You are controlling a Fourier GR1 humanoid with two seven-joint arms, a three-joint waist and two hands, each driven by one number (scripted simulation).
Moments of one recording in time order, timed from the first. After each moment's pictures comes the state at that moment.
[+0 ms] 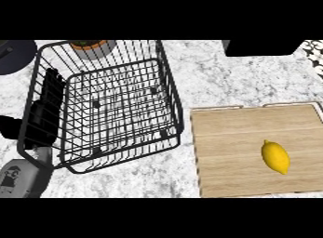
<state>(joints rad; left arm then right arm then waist) -0.22 0.30 -0.08 -1.43 0.18 0.27 -0.07 -0.20 -0.77 -0.54 -1.52 -0.85 1.10 -0.02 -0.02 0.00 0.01</state>
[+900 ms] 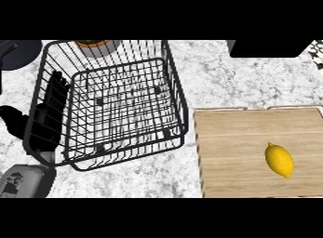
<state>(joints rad) -0.19 0.28 -0.11 -1.50 0.14 0.31 0.00 -0.14 -0.66 -0.68 -1.82 -0.50 1.17 -0.03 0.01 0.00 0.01</state>
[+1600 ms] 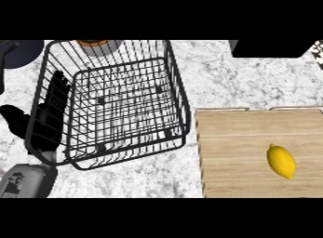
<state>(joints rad) -0.19 0.27 -0.10 -1.51 0.13 0.31 0.01 -0.12 -0.62 -0.68 -1.95 -0.30 1.18 -0.04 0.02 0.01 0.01</state>
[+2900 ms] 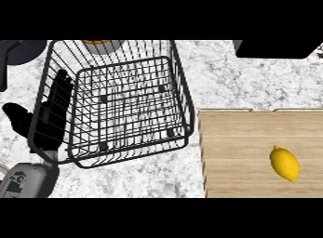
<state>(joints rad) -0.20 0.26 -0.11 -1.51 0.12 0.29 0.03 -0.08 -0.57 -0.52 -2.05 0.09 1.01 -0.23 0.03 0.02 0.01</state>
